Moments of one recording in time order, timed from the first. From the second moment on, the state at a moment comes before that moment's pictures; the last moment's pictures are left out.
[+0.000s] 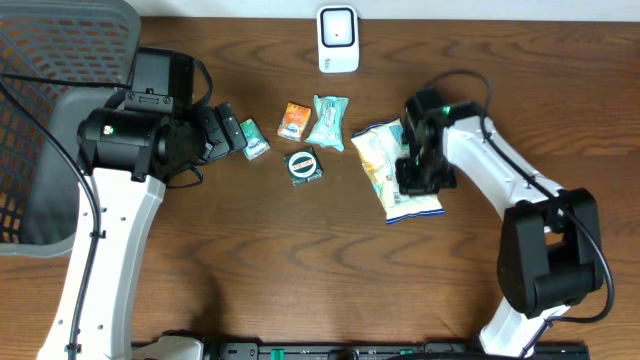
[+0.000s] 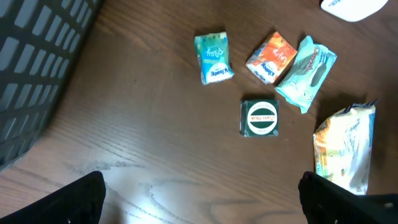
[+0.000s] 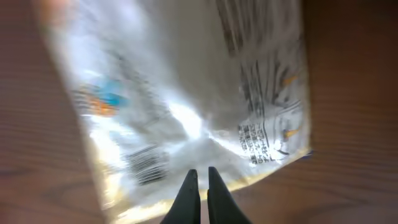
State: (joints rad) left arm -0.14 1.43 1.57 -1.27 -0.01 -0.54; right arm 0.29 1.90 1.39 -1.11 -0.11 0.21
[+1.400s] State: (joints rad) left arm -0.14 1.43 1.57 -1.27 -0.01 -0.54; right arm 0.38 1.92 1.55 -0.71 -0.05 0.20
